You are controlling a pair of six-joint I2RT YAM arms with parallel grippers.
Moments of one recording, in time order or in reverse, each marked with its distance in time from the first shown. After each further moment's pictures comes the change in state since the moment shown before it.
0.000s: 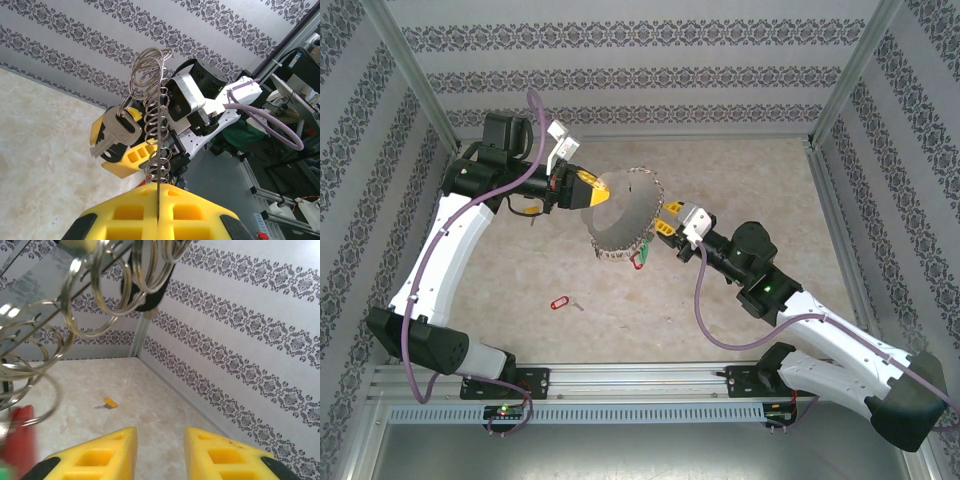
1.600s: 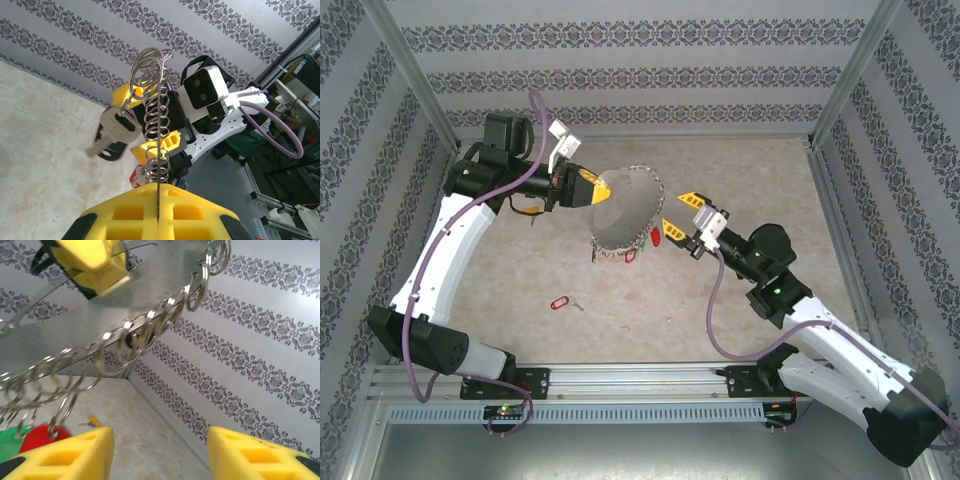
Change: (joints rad) left arm 0.000 0.000 -0.018 0.051 -0.017 -0.062; right arm -0.118 -0.084 -0.045 0.074 -0.186 -0.084
